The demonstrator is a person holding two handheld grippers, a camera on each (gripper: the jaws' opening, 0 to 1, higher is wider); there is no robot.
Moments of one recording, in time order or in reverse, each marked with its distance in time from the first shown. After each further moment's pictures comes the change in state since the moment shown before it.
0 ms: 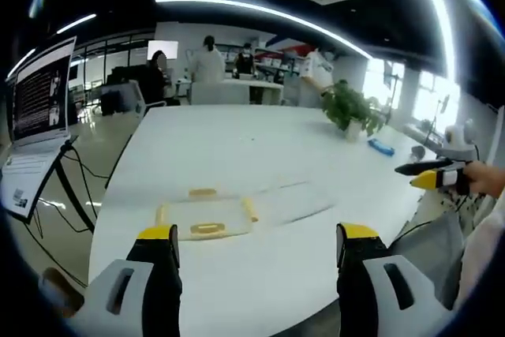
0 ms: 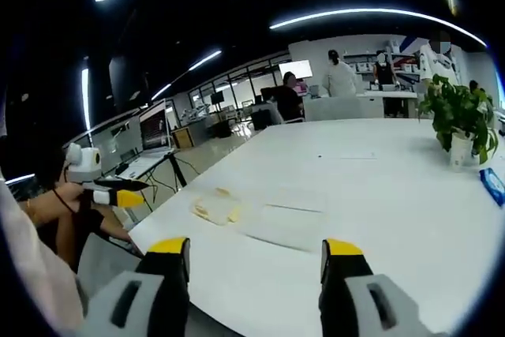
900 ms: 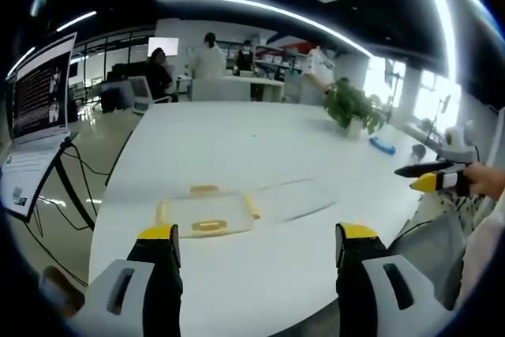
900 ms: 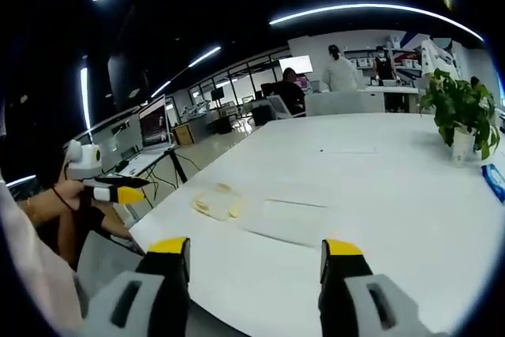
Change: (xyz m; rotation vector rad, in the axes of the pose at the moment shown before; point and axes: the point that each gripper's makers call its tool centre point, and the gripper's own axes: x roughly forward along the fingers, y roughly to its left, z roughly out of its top) left arm 0.003 0.006 -0.004 -0.005 0.018 0.002; right arm 0.005 0.001 -0.007 0.012 0.024 0.005
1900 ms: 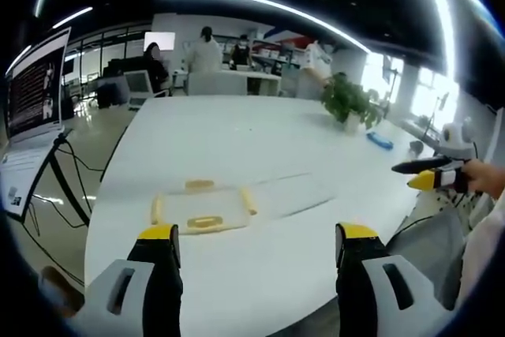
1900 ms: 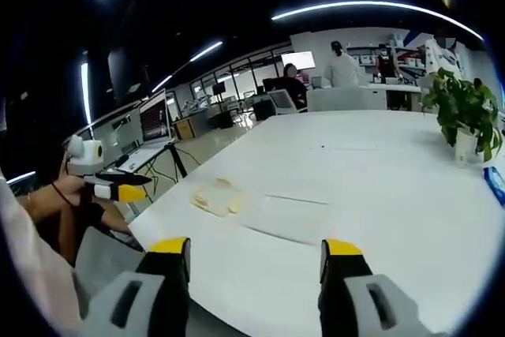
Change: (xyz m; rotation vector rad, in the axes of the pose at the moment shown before) left arm 0.007 -0.004 -0.006 -0.002 0.036 -0.022; right arm 0.006 -0.001 -0.003 -0.010 0.032 0.005
